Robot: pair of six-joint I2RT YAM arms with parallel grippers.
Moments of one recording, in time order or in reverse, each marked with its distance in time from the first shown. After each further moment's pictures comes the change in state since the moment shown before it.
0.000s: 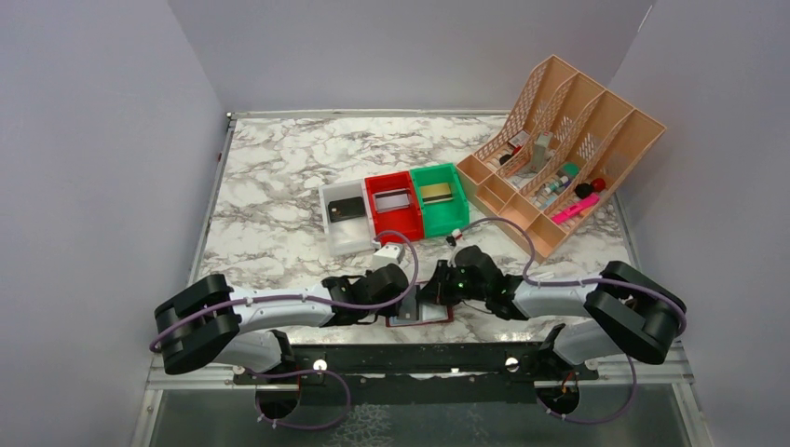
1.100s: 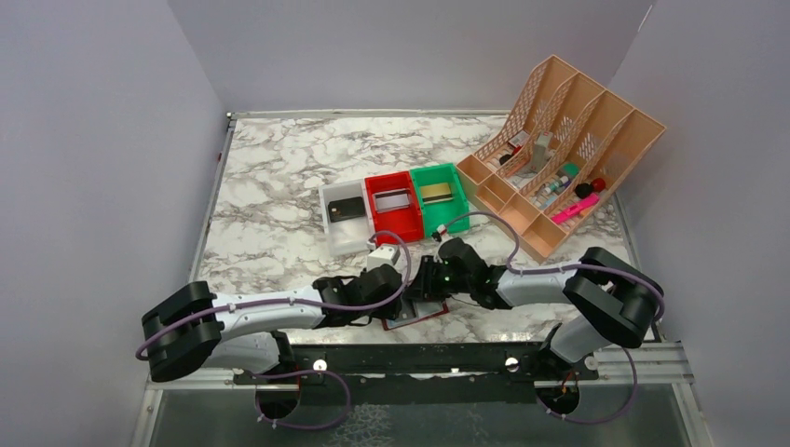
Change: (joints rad) left arm 0.000 -0.101 -0.003 -0.094 0.022 -0.016; right arm 0.015 0.114 0.124 -0.077 -0.016 0.002
